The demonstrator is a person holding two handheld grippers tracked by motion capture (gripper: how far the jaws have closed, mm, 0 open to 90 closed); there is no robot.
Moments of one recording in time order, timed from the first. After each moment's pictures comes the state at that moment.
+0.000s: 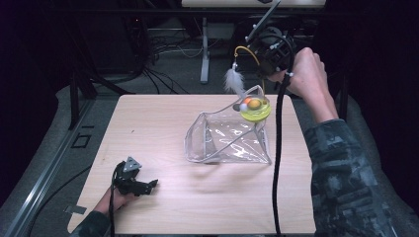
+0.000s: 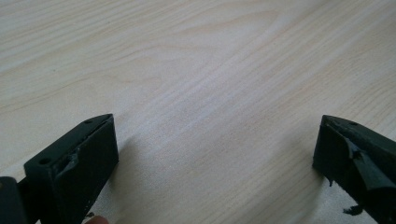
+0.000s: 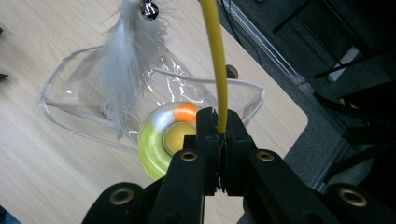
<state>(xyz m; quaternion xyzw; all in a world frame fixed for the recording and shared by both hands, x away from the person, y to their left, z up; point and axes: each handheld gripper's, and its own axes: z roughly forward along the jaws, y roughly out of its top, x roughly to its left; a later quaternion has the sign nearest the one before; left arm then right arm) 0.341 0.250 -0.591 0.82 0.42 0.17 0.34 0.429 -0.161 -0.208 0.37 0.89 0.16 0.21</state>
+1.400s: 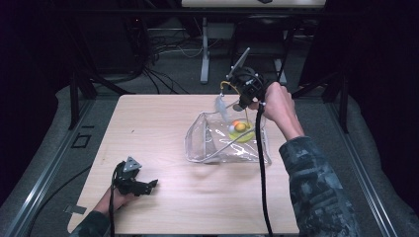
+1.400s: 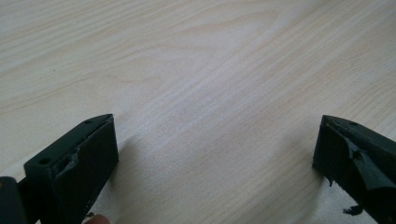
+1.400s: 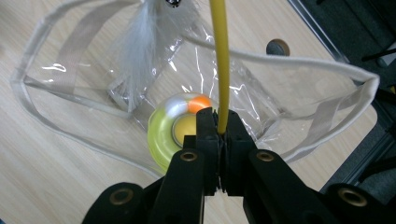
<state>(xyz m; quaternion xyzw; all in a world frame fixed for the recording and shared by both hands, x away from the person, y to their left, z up) 0.341 0.250 -0.591 0.82 0.42 0.17 0.34 0.456 -0.134 -0.315 0.36 0.91 0.13 0.15</state>
